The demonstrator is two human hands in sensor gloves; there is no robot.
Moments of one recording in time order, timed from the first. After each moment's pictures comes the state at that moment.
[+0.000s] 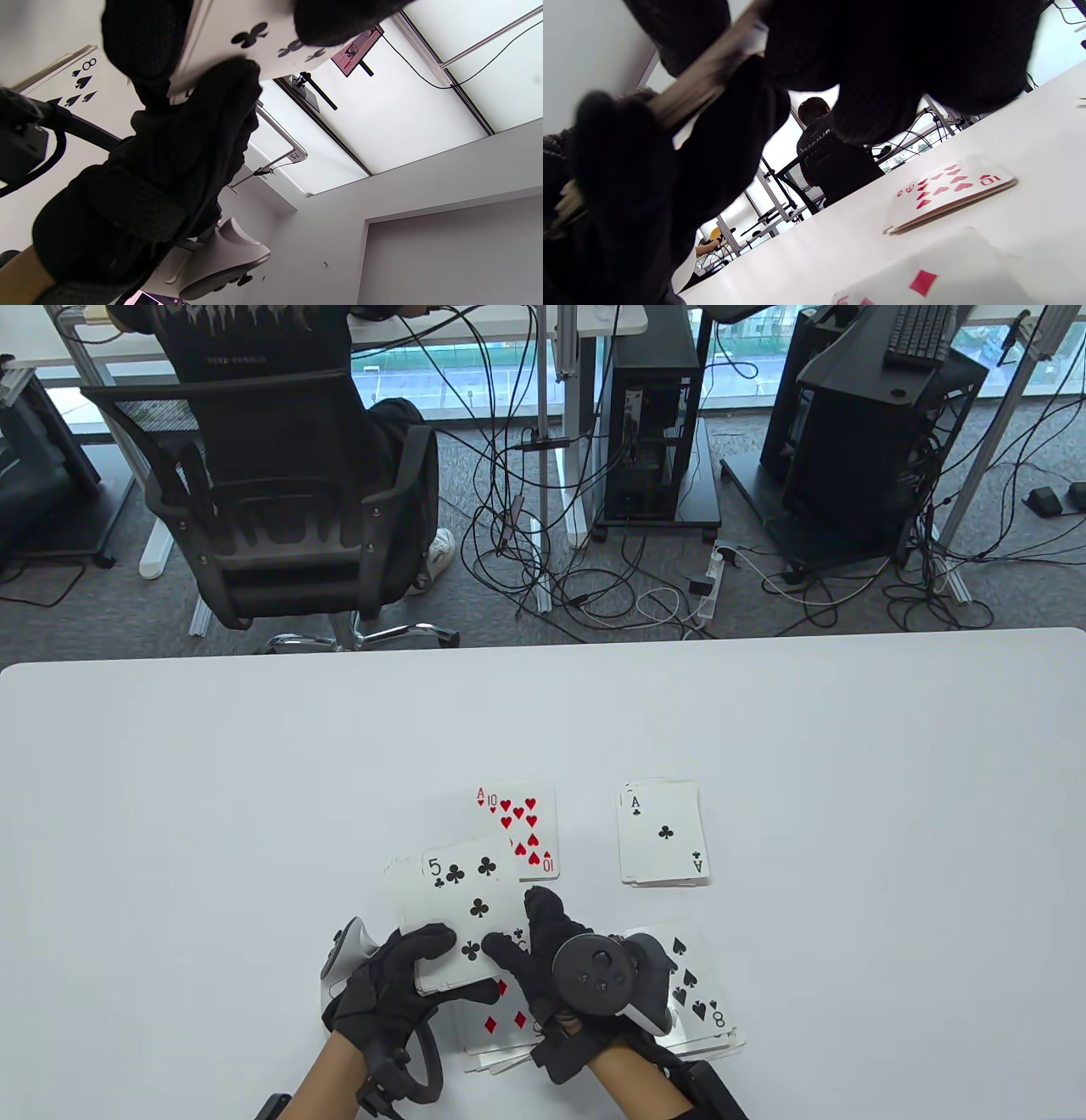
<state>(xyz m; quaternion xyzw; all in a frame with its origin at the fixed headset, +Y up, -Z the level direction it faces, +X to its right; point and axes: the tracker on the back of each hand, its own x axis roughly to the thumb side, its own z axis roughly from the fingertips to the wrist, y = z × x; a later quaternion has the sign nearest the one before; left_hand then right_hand) -0.193 -0.805 -0.267 -0.30 -0.14 0.86 0.39 0.015 -0.721 -0.254 0.19 -0.11 0.90 0.37</state>
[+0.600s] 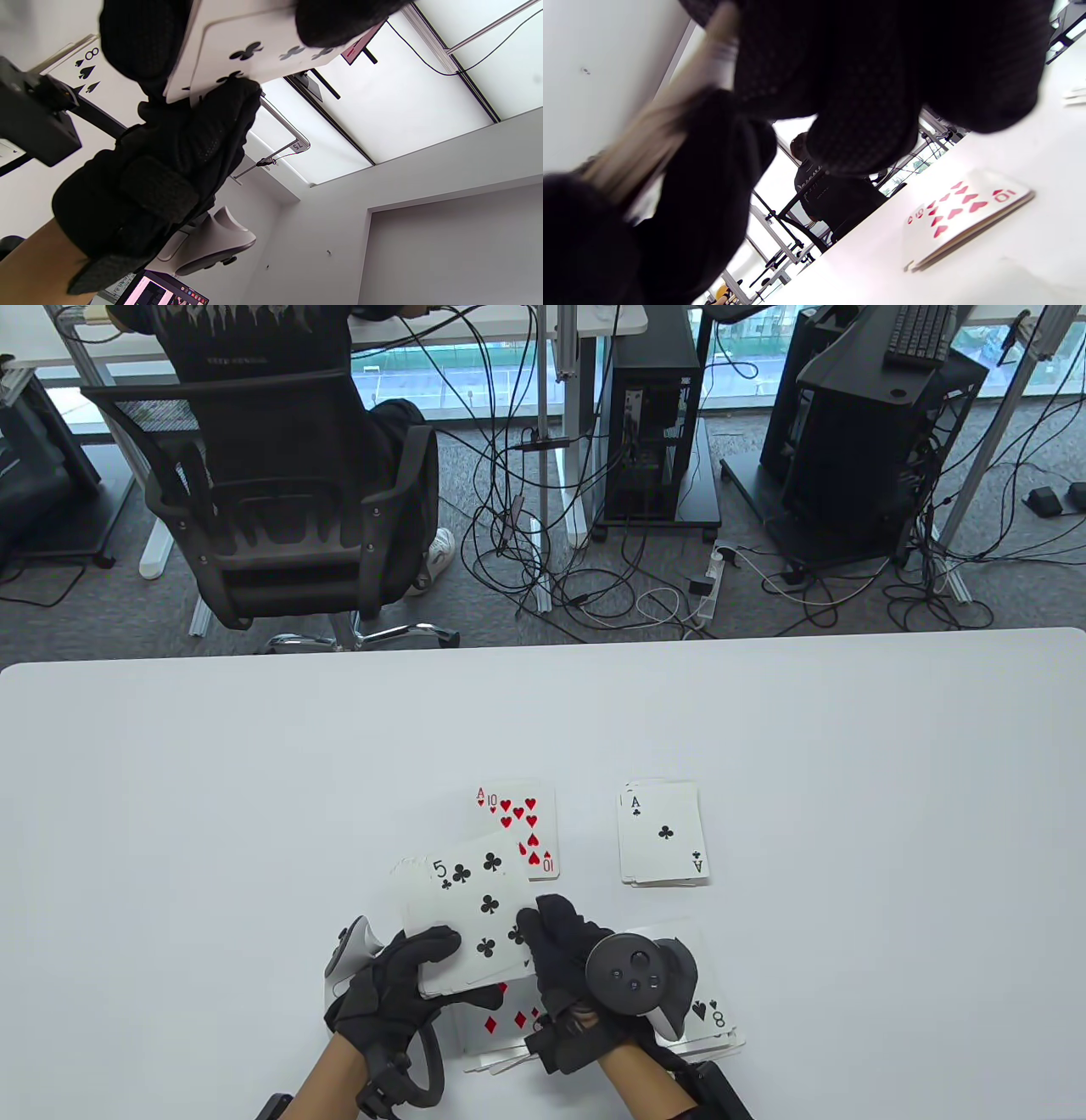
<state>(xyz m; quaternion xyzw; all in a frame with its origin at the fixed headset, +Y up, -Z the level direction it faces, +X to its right) -0.191 -0.806 -0.268 -0.31 -0.15 0.85 0.39 0.036 -0.725 -0.258 0.15 -0.15 0.87 0.44</state>
